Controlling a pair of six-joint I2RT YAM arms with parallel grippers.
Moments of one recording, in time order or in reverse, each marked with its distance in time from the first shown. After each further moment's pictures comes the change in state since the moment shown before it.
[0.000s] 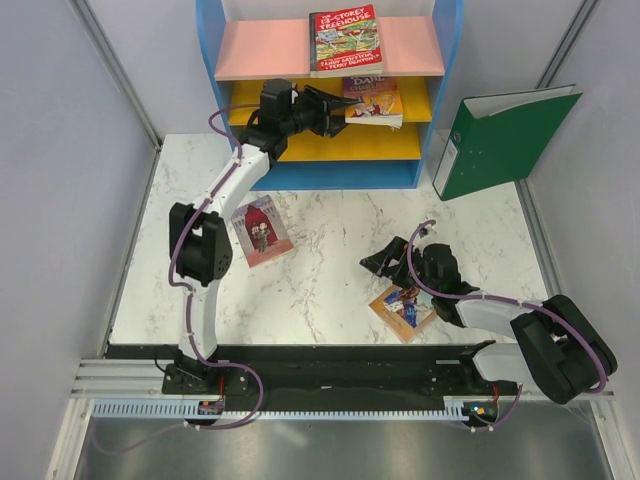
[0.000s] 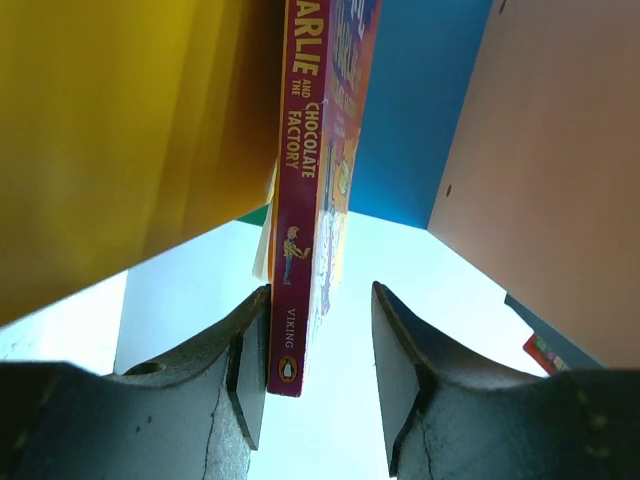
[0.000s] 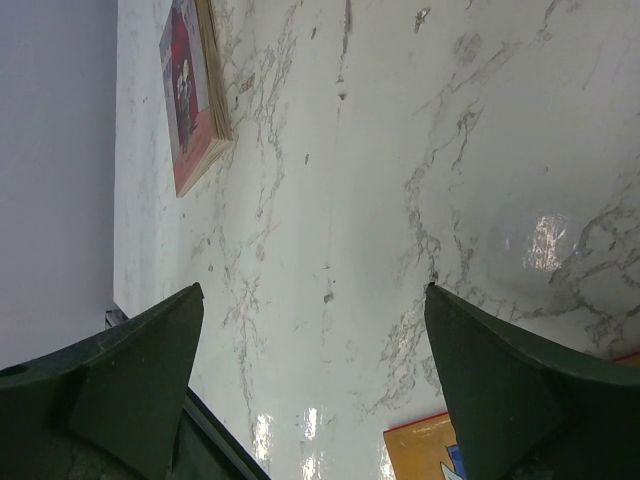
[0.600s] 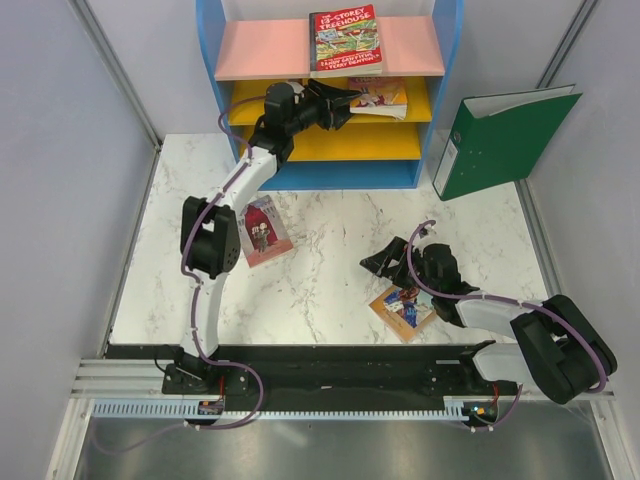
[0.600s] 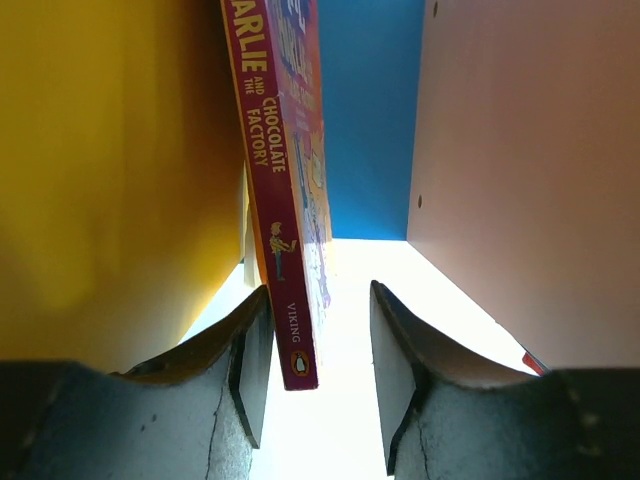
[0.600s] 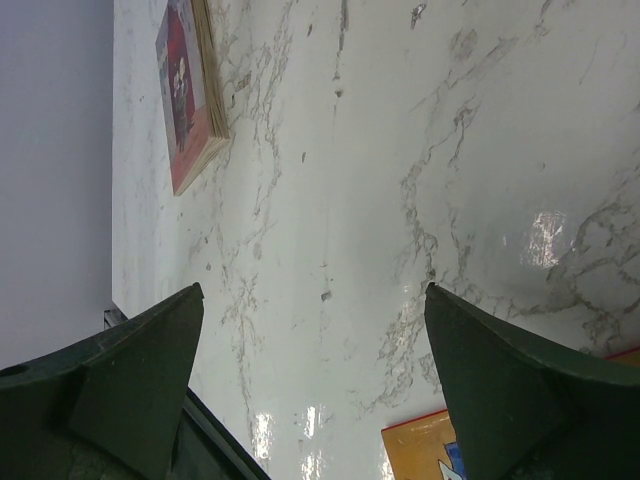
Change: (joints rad) left arm 0.006 0.110 0.028 0.296 0.004 0.013; right arm 0.000 0.000 0.000 -0.007 0.000 0.000
